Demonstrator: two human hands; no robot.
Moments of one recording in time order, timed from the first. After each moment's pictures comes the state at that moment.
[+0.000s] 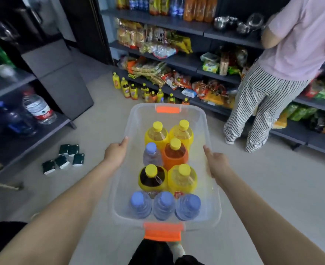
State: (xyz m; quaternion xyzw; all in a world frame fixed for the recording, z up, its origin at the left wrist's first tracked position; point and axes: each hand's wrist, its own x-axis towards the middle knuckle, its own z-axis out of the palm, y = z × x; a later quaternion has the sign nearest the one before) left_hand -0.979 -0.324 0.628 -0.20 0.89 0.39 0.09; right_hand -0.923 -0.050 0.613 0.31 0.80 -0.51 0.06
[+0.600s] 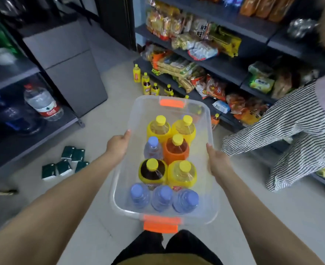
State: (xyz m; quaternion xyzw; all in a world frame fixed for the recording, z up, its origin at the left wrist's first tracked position) left_hand -1.336 -0.416 0.579 -0.25 0.88 0.40 0.09; right_hand -1.312 -0.133 0.570 0.30 0.81 -0.50 0.11
